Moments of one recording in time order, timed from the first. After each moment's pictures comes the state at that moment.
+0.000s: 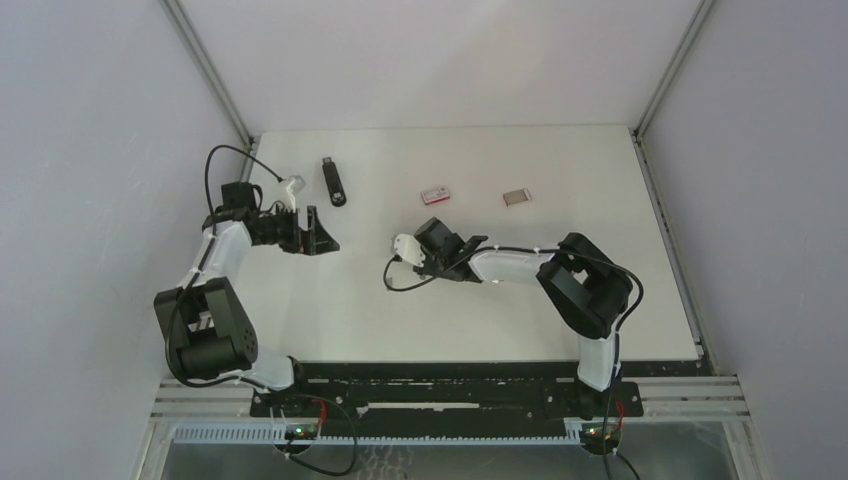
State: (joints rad) left arm 0.25 1.47 1.03 -0.67 0.85 0.33; right arm 0.86 1.90 1.14 -0.21 0.20 -0.62
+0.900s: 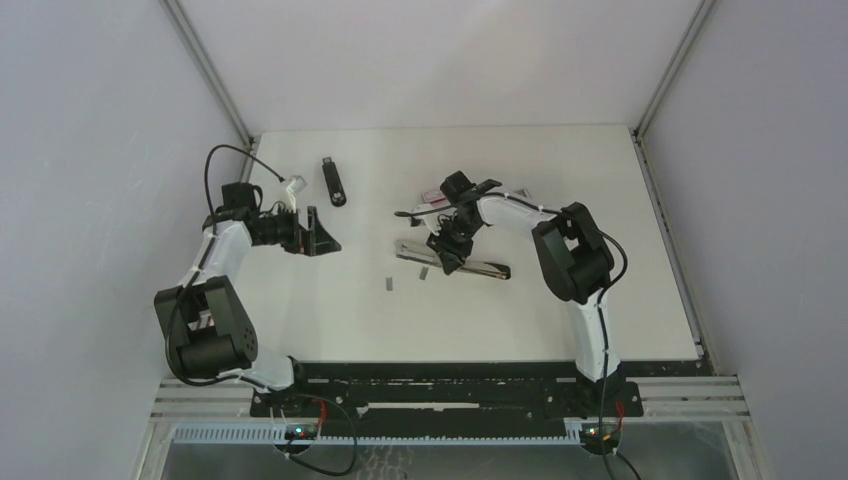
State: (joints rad) left arm 0.25 1.48 1.03 -0.67 0.90 0.35; right arm 0.58 2.12 1.57 -0.80 -0.51 -0.62
